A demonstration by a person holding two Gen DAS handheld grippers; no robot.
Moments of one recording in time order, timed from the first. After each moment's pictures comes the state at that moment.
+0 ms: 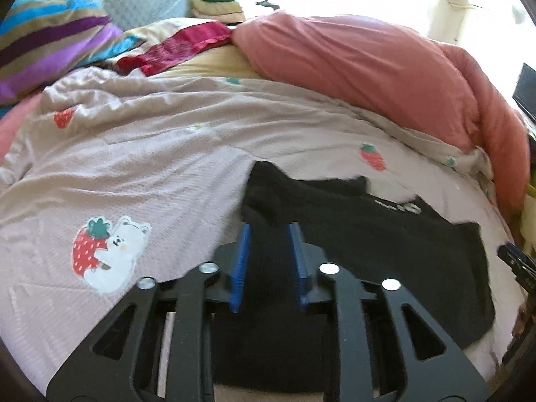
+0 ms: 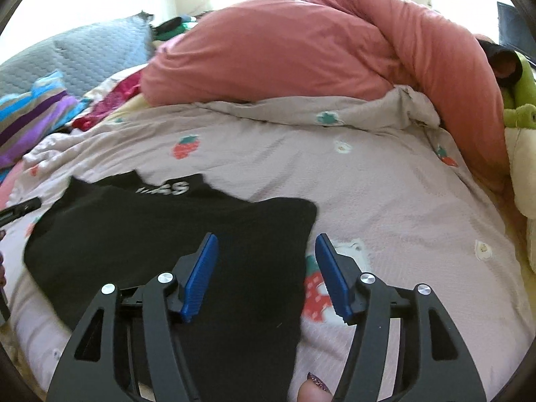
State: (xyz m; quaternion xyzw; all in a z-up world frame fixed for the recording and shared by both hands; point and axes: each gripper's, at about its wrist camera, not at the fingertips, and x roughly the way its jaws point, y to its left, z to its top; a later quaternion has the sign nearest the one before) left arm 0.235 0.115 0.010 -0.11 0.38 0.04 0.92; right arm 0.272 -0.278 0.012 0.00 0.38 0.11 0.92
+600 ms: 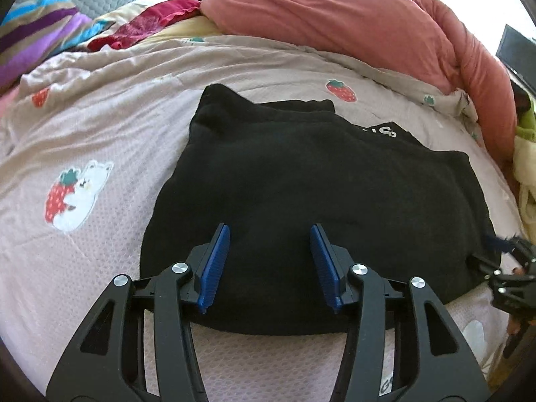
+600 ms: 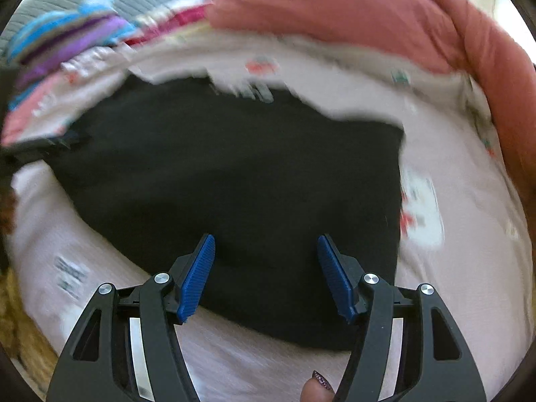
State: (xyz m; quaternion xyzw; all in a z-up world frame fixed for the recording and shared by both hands) left arm 0.206 0.082 -0.035 -0.08 0.44 -0.01 0.89; right arm 0.216 -0.219 -0.035 -0.09 0.46 0.17 0.87
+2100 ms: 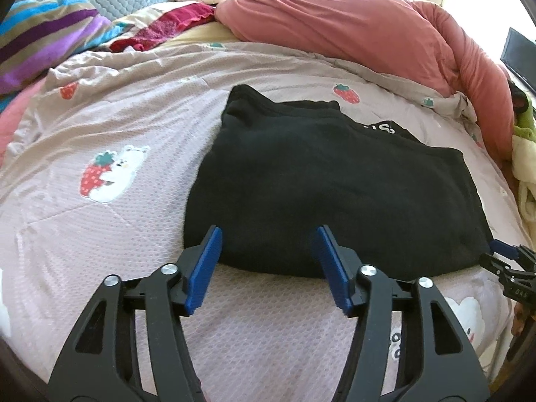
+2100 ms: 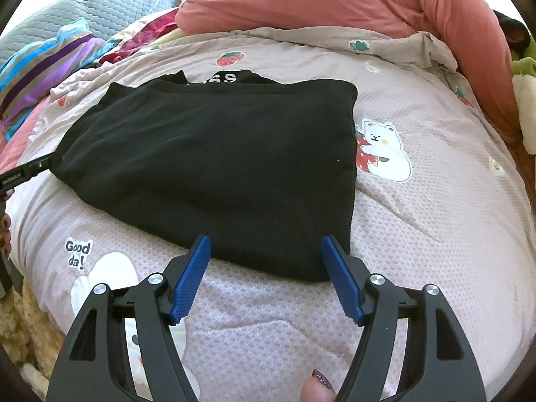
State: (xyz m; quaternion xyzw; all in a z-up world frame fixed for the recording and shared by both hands) left arm 0.163 0.085 -0.015 -0.08 0.43 0.02 0.90; right arm 0.180 -0.258 -0.027 -0.02 0.47 0.15 0.87
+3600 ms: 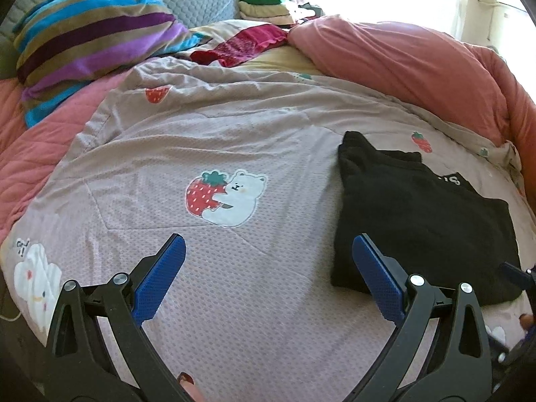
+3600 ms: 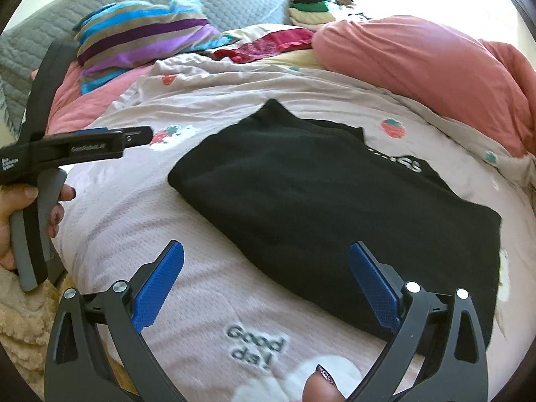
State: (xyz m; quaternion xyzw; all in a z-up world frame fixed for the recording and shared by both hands) left arm 0.147 0.176 0.008 -0.09 0.39 0.15 0.90; right arm 0.164 -0.060 0.011 -0.11 0.38 0.32 0.86
